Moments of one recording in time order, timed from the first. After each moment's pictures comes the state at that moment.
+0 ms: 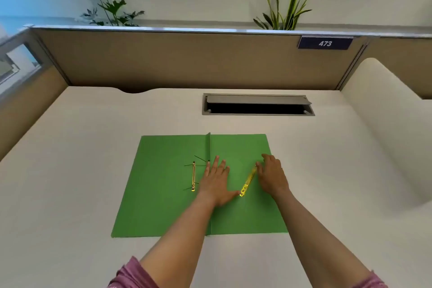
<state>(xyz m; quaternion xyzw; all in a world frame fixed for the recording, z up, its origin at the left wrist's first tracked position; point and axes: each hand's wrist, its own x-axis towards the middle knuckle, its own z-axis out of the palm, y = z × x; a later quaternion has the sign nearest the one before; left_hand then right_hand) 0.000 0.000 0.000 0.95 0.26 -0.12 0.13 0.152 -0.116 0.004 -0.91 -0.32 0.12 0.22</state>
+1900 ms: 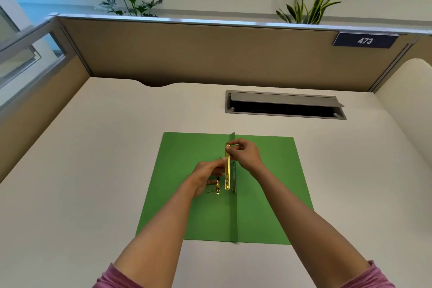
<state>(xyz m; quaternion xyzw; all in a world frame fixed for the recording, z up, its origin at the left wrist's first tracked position) -0.047 0.096 0.008 0.51 0.45 0.06 0.73 0.096 0.032 0.018 -0.75 -0.27 0.33 0.51</state>
